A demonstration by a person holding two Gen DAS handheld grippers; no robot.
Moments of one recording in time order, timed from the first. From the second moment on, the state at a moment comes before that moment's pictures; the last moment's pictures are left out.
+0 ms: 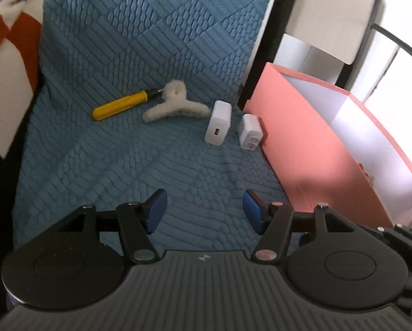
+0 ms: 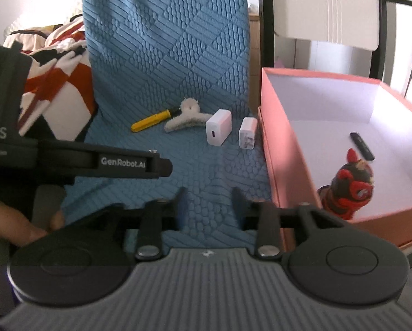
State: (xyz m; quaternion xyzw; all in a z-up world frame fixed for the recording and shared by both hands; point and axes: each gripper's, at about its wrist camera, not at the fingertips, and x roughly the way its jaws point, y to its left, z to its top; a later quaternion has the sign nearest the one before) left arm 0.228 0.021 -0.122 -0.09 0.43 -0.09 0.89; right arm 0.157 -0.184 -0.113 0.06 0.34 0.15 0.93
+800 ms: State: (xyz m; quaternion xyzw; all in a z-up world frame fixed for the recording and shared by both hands) left arm 0.373 0.012 -0.167 -0.12 0.45 -0.16 0.87; right arm 0.264 -0.149 -0.164 0.03 0.33 0.03 0.94
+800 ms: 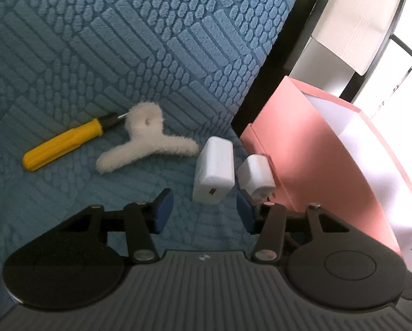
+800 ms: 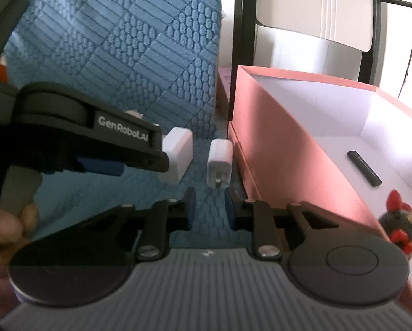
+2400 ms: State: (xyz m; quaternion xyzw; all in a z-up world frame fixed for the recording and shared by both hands) left arm 0.297 0.038 -0.162 -0.16 0.47 -0.07 0.86; right arm 0.237 -0.160 -0.152 0.05 0.40 0.08 0.91
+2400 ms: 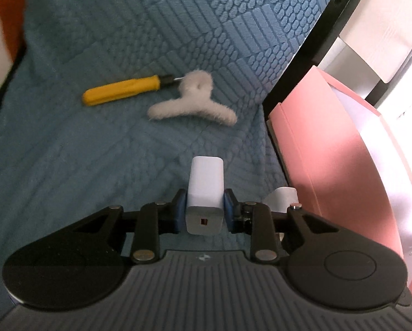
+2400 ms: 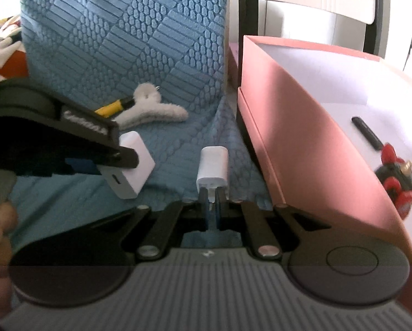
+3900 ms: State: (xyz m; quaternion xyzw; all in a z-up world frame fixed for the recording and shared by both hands) left arm 0.229 0.052 -0.162 -0.22 0.50 -0.02 0.84; right arm 0.268 -0.145 -0.158 0.05 0.40 0.07 0.91
